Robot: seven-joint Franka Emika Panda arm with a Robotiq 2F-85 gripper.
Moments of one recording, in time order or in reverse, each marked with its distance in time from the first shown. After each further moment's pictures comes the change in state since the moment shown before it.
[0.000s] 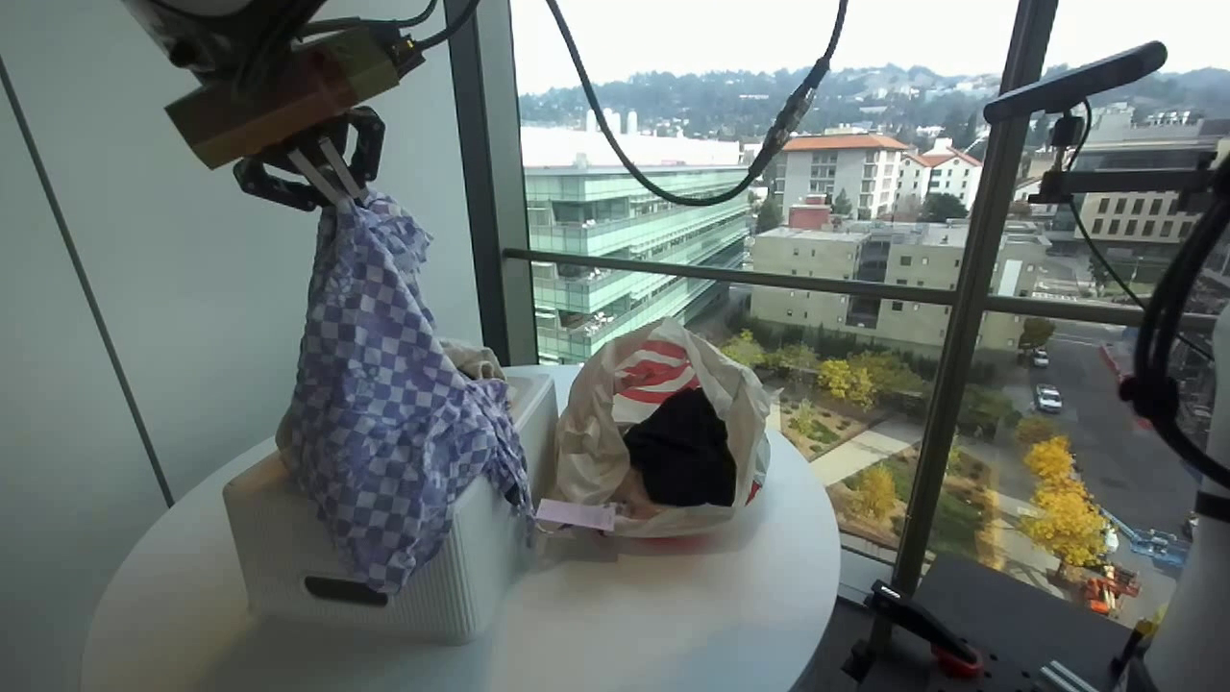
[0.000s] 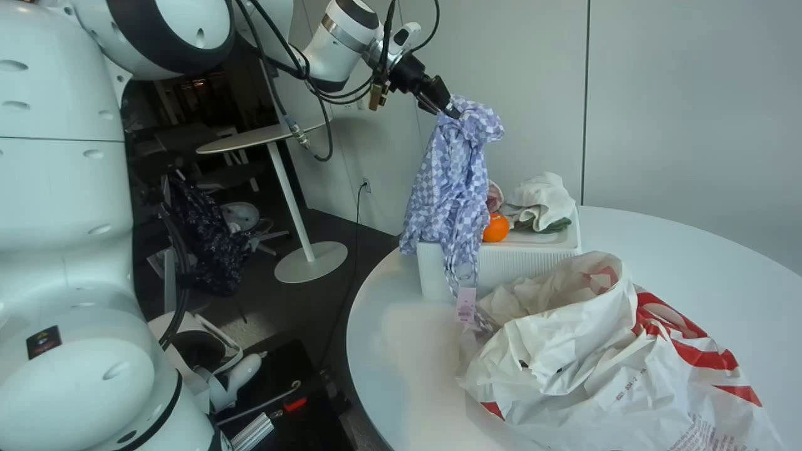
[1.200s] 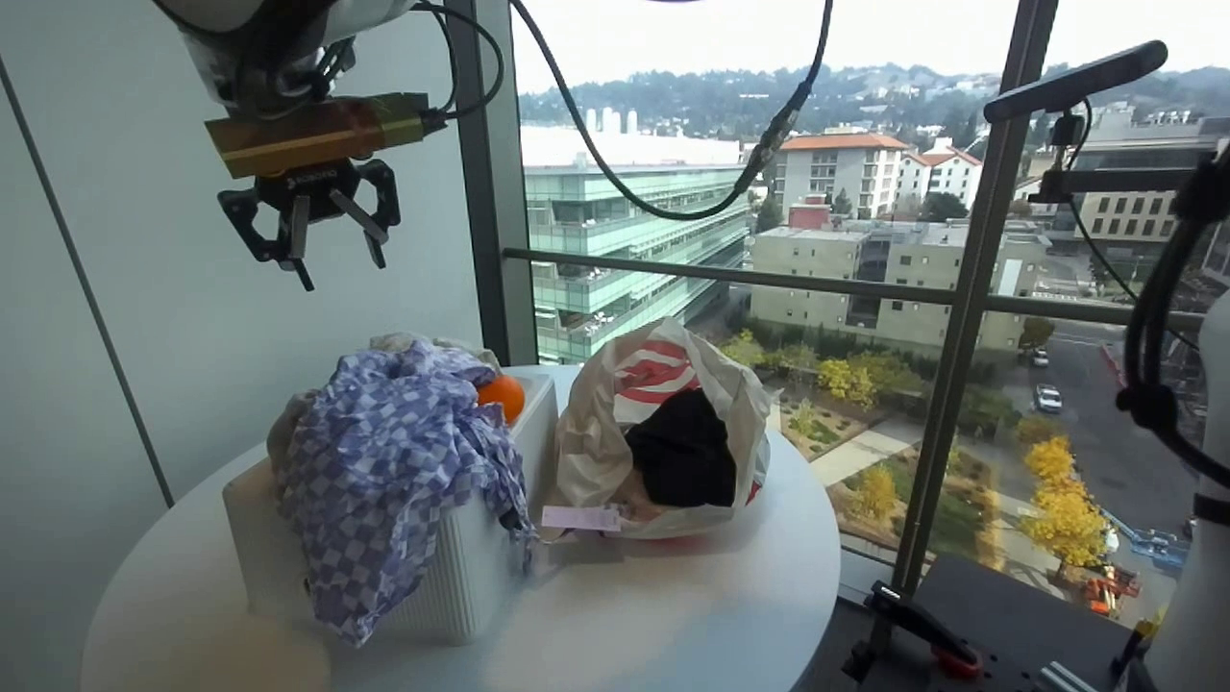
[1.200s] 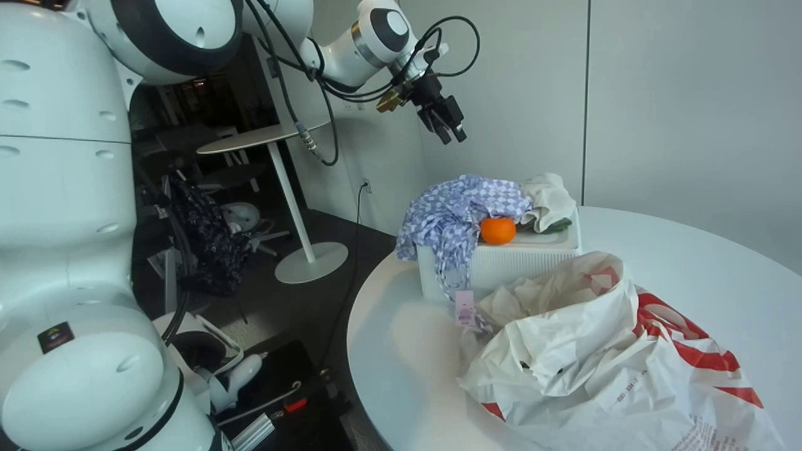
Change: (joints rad) arm 0.067 0.011 -0.190 -0.024 0.389 0.195 -0.243
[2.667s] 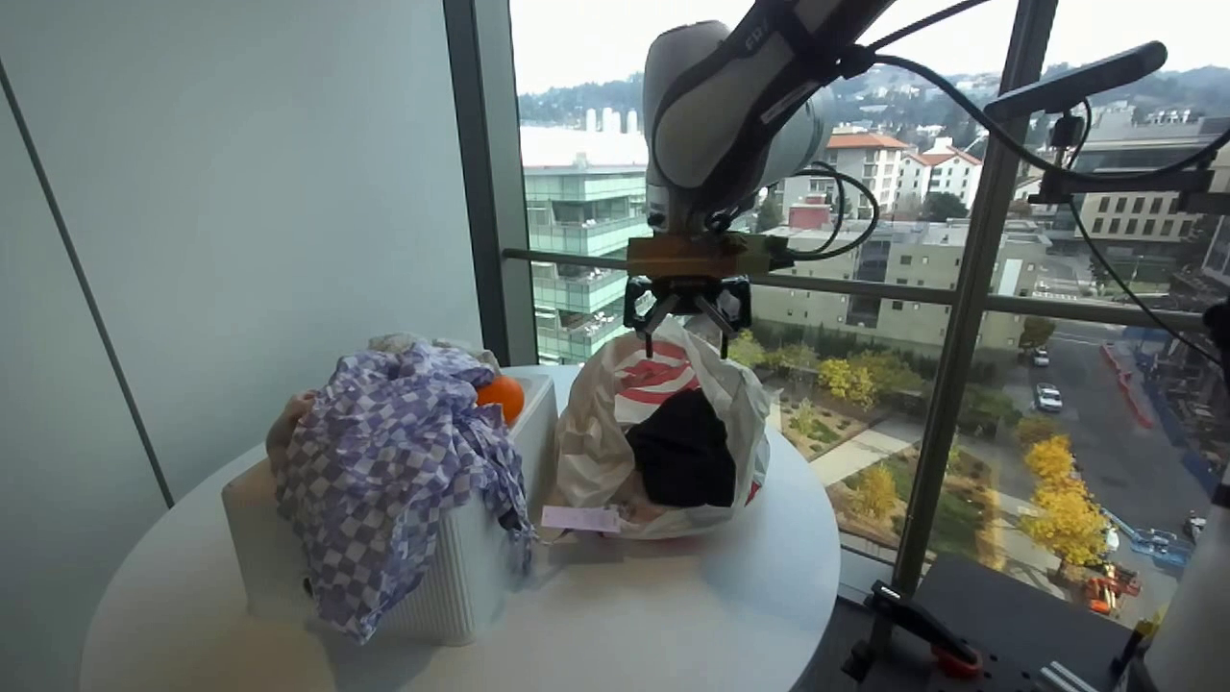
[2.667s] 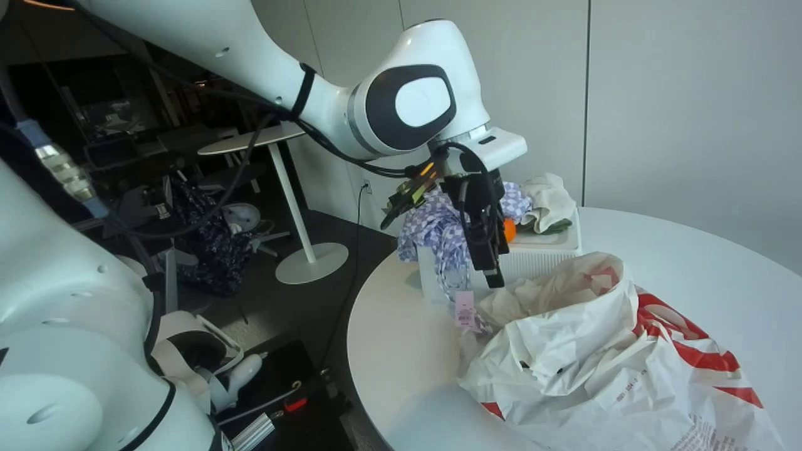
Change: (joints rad) arm -0.413 -0.487 -0.176 -0.931 0.215 0.373 0.242
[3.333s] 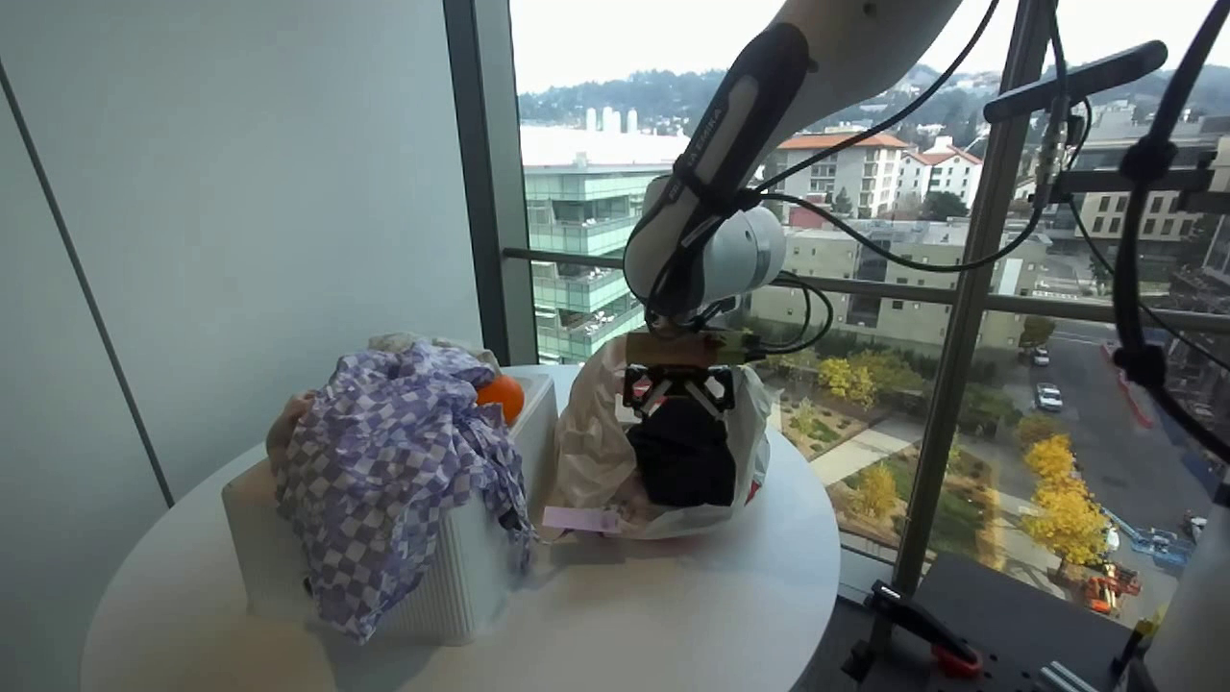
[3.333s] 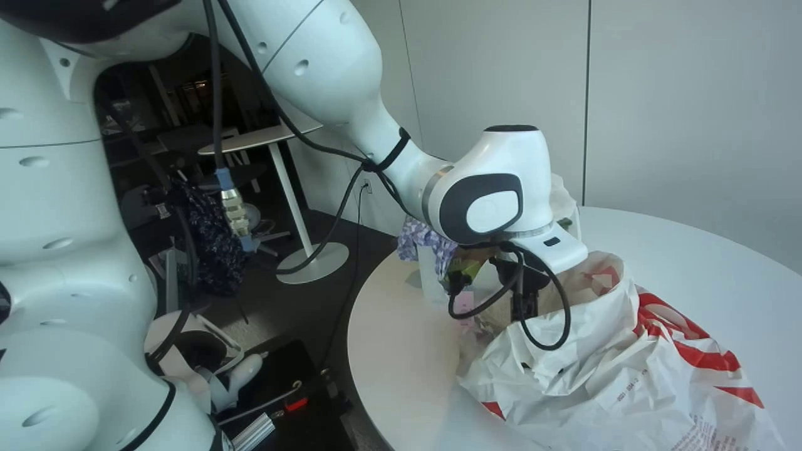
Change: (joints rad) arm -0.021 0.390 -0.053 0.129 0.191 0.163 -0.188
